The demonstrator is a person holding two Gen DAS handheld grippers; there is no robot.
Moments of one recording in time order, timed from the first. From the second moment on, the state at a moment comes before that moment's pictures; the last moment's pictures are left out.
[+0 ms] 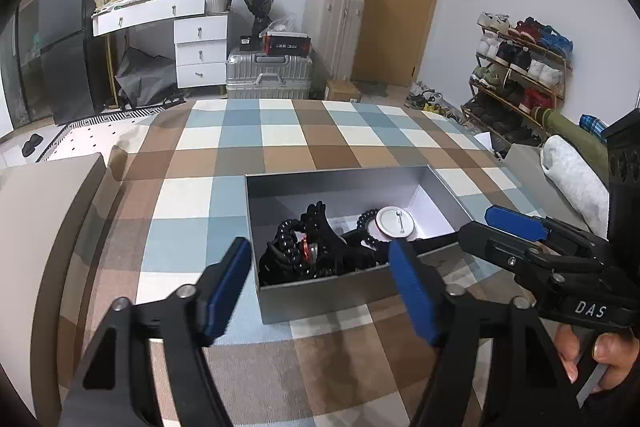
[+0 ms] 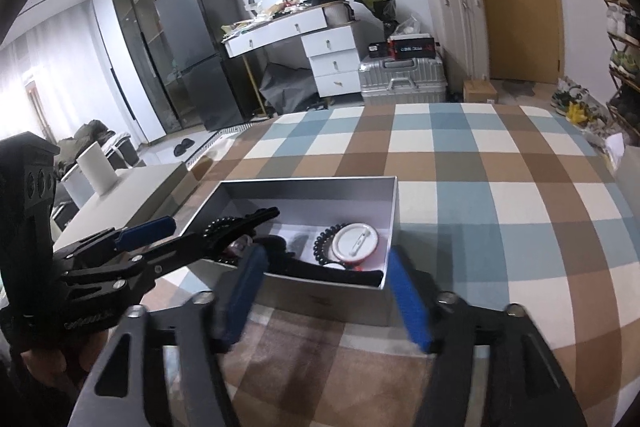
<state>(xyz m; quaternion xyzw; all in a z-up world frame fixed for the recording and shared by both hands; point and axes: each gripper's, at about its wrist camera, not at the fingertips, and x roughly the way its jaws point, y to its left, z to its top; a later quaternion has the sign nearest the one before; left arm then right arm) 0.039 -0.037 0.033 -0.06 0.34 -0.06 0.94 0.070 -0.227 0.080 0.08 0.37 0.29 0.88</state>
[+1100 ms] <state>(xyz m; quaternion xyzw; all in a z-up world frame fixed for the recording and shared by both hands) 0.010 -0.033 0.016 -0.04 0.27 -0.02 0.96 0.024 -0.232 0.074 0.02 0.28 0.29 0.91</state>
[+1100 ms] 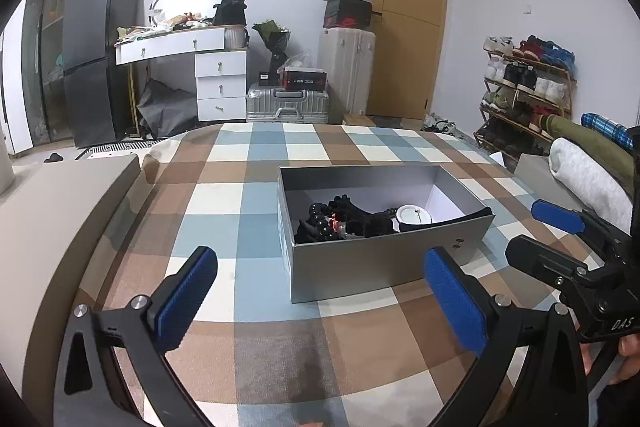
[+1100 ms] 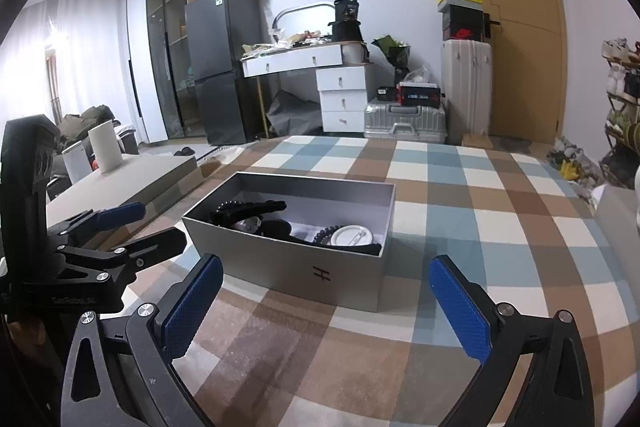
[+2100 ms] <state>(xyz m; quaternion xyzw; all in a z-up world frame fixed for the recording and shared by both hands) -0.003 -0.037 0.018 -0.03 0.23 -0.01 0.97 0.013 -0.241 0.077 0.03 0.24 0.29 0.93</state>
